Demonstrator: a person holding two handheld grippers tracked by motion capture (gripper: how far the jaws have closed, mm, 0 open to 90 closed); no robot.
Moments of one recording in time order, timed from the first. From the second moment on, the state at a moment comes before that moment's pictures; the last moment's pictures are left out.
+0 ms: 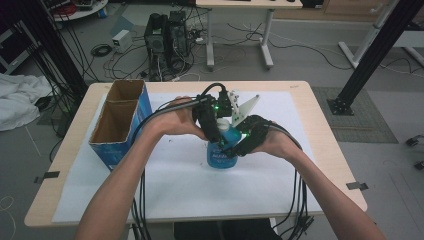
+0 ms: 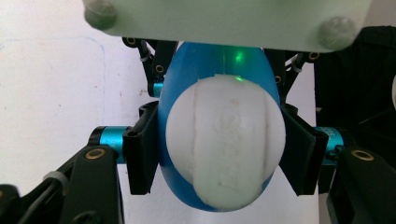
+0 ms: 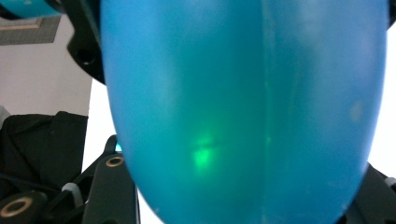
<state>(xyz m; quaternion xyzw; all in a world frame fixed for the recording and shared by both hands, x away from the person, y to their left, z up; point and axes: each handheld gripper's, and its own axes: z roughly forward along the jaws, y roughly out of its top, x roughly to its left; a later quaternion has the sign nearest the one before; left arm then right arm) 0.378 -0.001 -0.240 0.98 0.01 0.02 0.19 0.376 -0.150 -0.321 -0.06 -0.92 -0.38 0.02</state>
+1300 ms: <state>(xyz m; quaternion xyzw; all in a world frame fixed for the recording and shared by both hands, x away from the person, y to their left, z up) 0.376 0.003 -0.239 0.98 0.02 0.02 0.17 0.377 -0.155 -0.323 -0.07 -0.93 -0.36 -0.02</state>
